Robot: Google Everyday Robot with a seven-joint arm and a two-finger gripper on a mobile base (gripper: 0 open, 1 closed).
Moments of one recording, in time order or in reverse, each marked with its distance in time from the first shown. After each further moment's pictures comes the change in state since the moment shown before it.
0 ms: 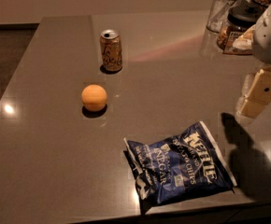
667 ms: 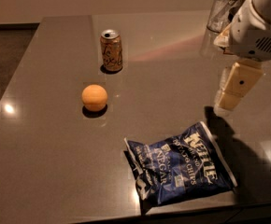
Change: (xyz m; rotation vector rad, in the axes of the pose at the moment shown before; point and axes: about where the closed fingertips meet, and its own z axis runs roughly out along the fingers) arm -0.033 -0.009 0.014 -0.025 -0.035 -0.011
